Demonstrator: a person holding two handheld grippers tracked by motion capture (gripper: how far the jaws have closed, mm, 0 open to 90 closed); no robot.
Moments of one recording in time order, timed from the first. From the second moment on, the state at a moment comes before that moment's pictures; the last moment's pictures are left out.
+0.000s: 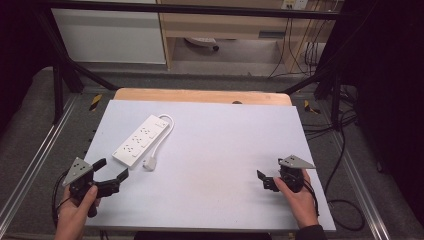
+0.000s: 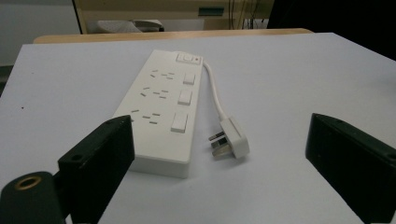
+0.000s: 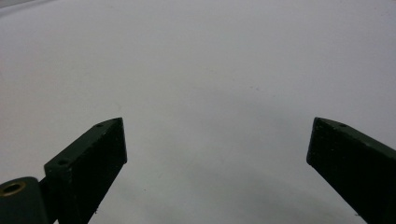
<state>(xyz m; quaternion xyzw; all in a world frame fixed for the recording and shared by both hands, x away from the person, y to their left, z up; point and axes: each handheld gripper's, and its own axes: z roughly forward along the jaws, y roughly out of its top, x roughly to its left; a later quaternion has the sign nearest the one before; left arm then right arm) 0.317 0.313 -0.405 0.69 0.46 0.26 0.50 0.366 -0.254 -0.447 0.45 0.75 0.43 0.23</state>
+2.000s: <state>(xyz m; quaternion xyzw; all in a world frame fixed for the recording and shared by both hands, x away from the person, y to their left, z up) 0.419 0.263 -0.348 0.68 0.45 0.27 0.51 0.355 -0.242 -0.435 0.41 0.76 0.45 0.24</state>
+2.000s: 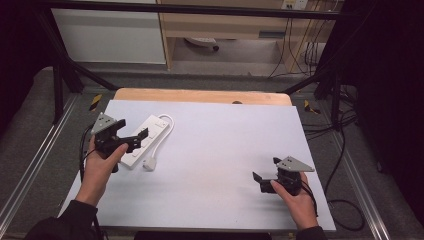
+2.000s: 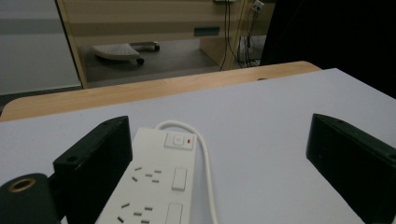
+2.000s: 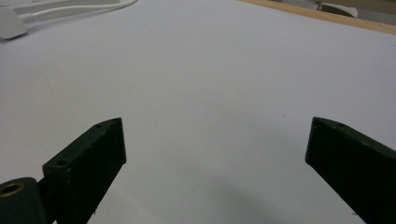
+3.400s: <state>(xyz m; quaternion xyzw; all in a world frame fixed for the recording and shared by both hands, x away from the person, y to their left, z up) 0.519 0.250 -0.366 0.68 0.50 0.27 0.47 0.353 -0.243 -0.431 0.42 0.75 0.46 0.22</state>
